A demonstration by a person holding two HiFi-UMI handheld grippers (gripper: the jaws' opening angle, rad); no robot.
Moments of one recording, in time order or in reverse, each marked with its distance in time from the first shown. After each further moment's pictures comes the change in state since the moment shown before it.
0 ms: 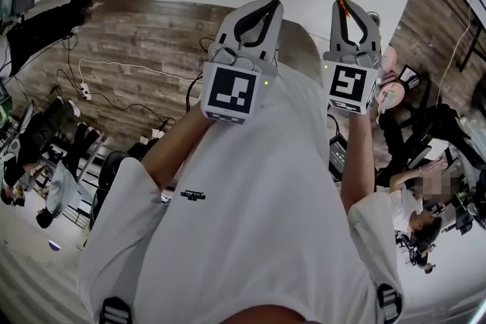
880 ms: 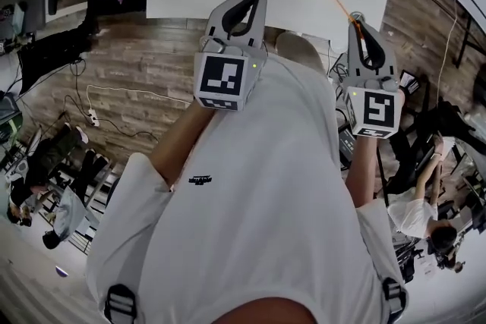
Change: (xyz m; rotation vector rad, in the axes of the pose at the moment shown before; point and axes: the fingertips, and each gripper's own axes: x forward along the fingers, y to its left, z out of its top) left arm -0.019 -0.005 0.049 0.051 -0.115 0.038; right arm -0.109 -0.047 0.026 0.238 -0.073 -0.029
